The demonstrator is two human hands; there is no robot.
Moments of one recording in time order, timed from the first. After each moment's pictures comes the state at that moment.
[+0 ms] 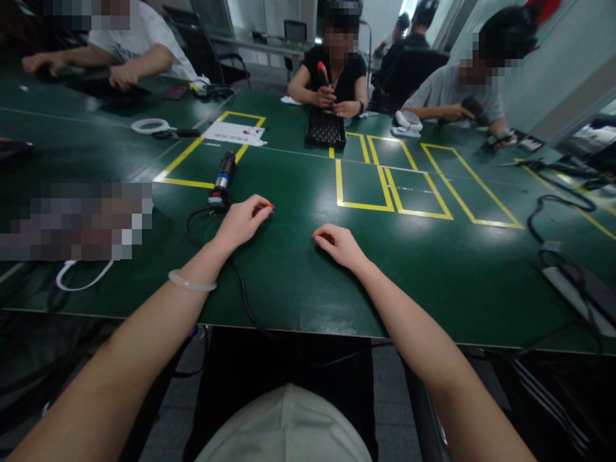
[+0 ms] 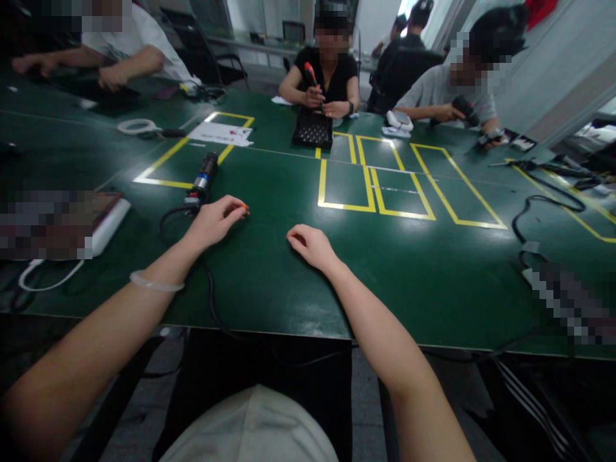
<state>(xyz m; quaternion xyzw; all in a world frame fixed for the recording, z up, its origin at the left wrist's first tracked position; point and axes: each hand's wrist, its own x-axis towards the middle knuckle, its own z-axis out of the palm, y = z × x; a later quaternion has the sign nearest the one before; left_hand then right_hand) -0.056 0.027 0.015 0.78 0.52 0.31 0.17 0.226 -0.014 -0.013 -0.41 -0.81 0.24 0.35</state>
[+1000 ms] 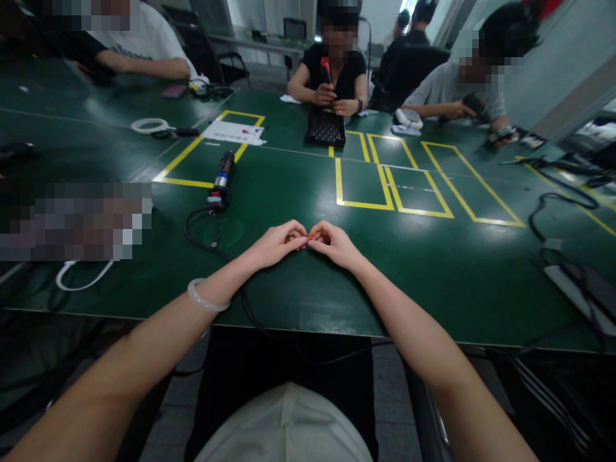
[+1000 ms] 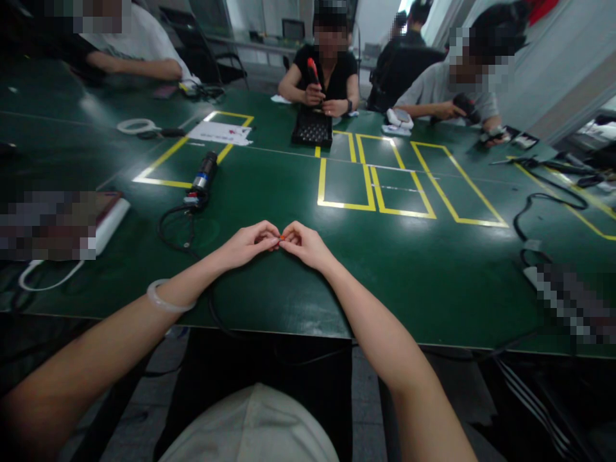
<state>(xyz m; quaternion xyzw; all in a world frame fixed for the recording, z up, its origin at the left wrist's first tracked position) 0.003 -0.014 0.003 0.78 0.39 0.28 0.41 0.215 -0.017 -0.016 -0.36 -0.70 0.47 0.38</state>
